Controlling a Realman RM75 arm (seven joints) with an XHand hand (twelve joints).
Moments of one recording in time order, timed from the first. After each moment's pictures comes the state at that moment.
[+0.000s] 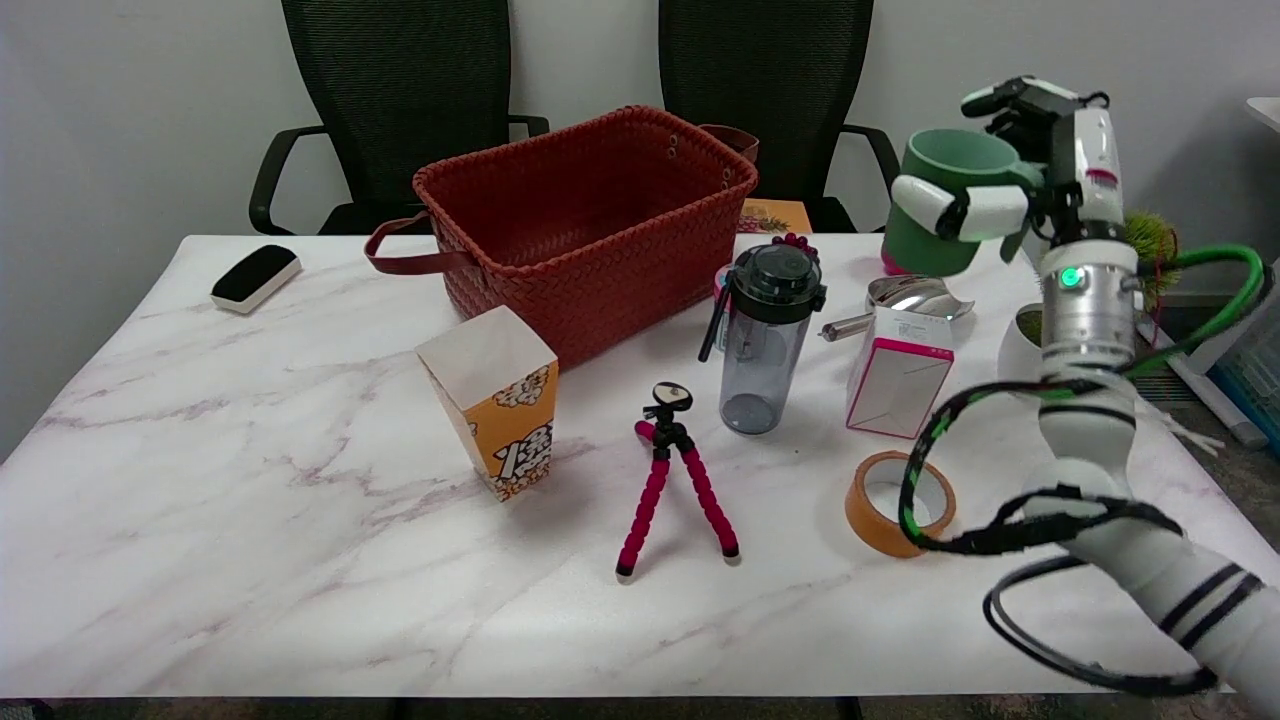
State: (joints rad) arm -0.04 -0.94 -1.69 1.56 1.36 0.92 0.11
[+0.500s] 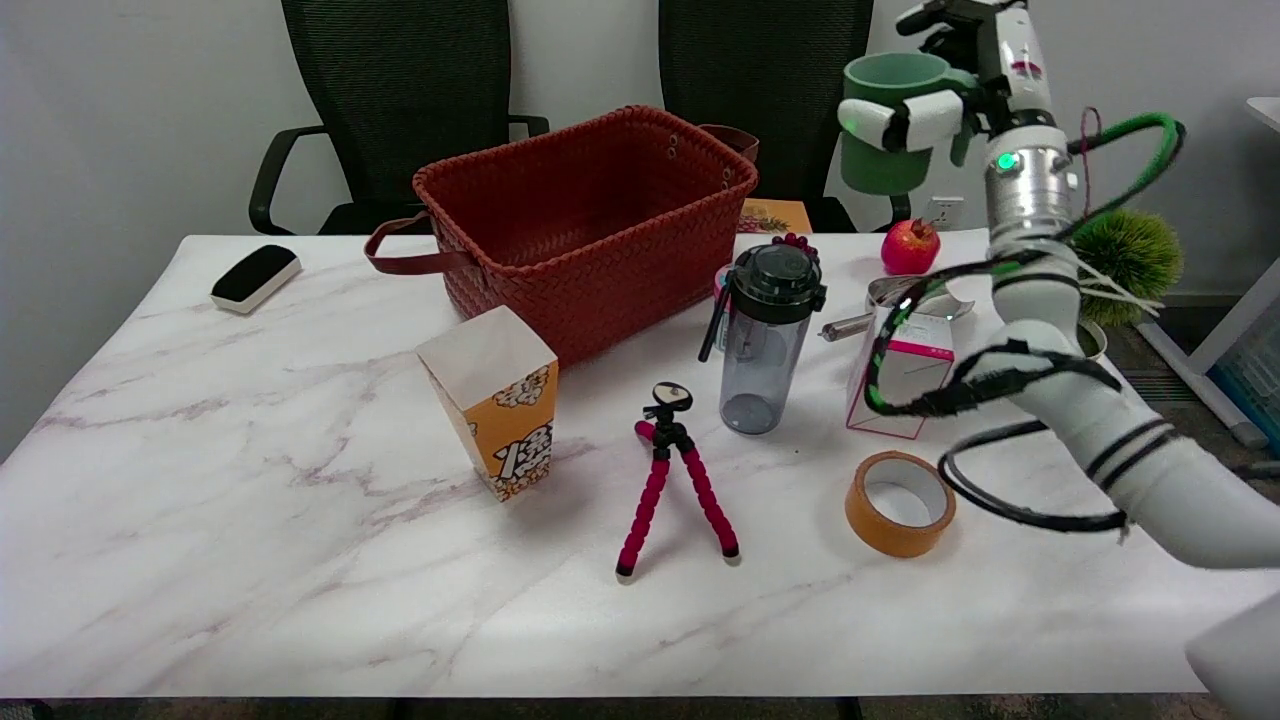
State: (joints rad) arm 0.38 -0.92 -1.80 1.29 1.37 0.68 0.10
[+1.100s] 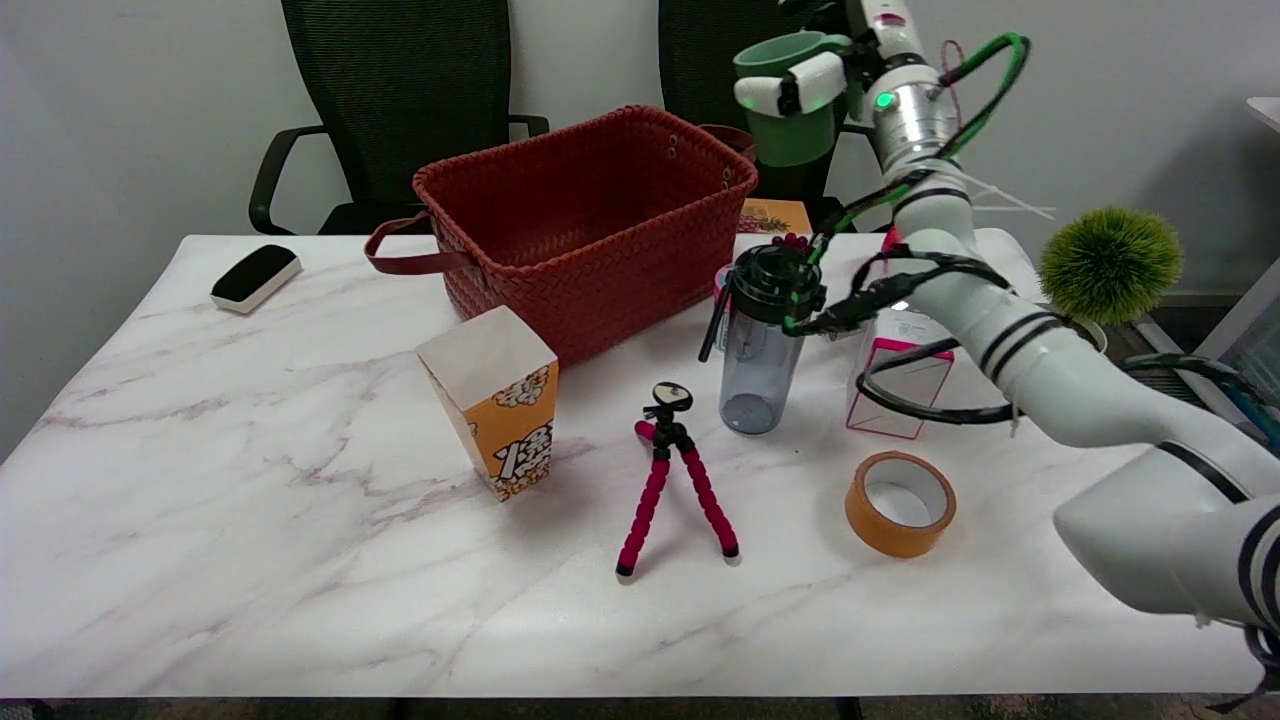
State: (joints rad) arm 0.79 -1.07 -2.00 0.91 1.28 0.52 0.10
